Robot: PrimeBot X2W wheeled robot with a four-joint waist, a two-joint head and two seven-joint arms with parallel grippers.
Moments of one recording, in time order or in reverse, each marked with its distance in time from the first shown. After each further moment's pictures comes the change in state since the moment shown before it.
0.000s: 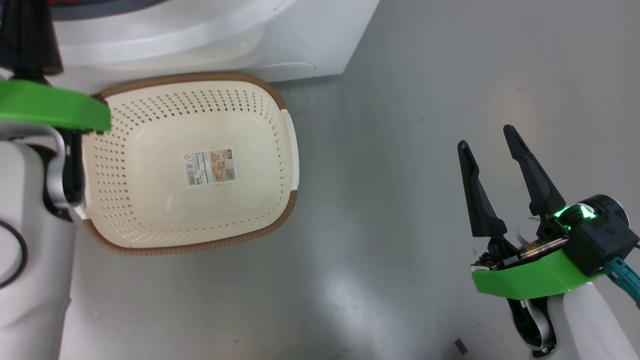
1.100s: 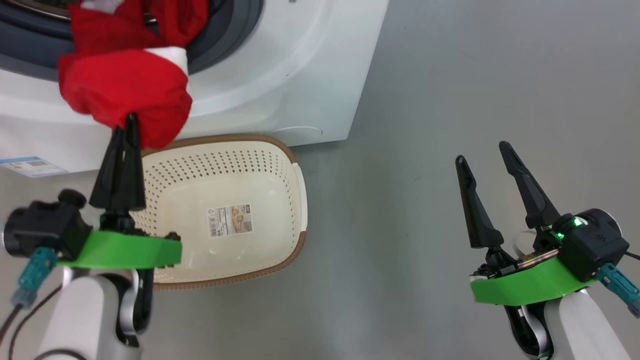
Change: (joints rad) left arm 0.463 -0.123 0.052 -0.312 0.063 -0.036 0.000; right arm 0.027 -0.001 0.000 0.038 0.012 0.000 0.000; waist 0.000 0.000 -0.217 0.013
